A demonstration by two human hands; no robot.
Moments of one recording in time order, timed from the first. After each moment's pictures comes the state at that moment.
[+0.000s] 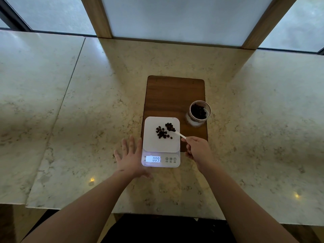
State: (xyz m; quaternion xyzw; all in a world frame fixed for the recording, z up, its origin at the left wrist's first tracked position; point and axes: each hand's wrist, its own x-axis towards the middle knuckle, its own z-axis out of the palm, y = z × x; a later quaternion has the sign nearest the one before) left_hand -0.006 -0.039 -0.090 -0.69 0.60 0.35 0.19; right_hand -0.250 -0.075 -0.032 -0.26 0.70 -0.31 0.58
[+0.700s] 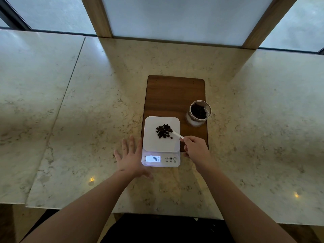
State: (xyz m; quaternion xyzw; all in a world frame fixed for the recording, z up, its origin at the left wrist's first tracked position) left_hand -0.008 -0.038 -0.082 -0.69 0.61 0.34 0.18; right_hand -0.245 -0.074 -0.037 -0.36 0.72 -0.29 0.53
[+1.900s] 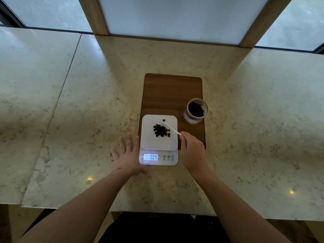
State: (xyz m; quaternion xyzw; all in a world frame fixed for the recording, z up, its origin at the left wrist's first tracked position) left_hand -0.012 -0.039 -0.075 -0.69 0.60 0.35 0.20; right_hand -0.240 -0.053 -0.035 -0.66 0.66 -0.29 0.22
